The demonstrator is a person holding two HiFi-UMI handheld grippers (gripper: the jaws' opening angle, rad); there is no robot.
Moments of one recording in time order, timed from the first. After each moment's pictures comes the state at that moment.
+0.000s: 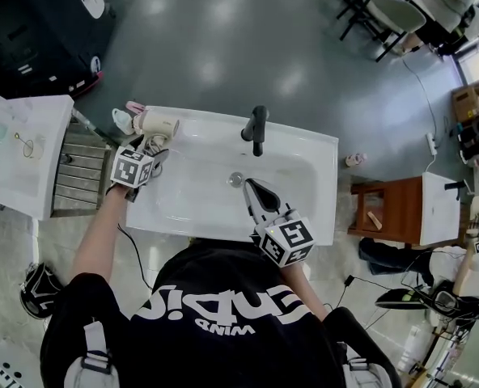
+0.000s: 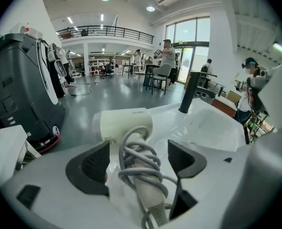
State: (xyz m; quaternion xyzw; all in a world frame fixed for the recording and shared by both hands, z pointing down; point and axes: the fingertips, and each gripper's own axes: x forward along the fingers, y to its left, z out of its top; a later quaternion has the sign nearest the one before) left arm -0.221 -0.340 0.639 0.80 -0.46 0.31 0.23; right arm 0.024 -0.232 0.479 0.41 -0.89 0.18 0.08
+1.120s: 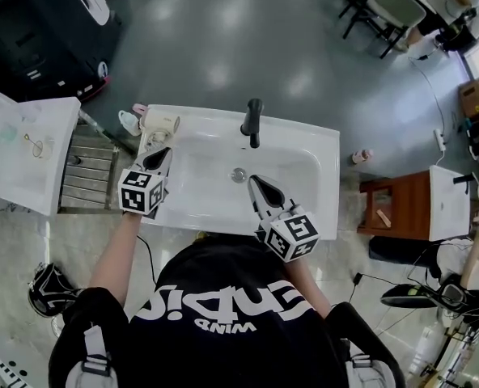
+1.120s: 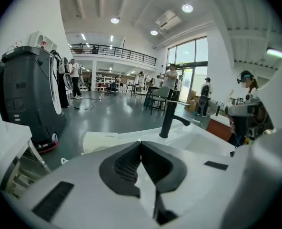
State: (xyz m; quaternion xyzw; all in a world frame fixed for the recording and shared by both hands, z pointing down) left arm -0.158 -0.287 0.551 0.82 -0.51 0.19 0.19; right arm 0.050 -0.217 0.476 0.40 -0.89 0.19 0.06
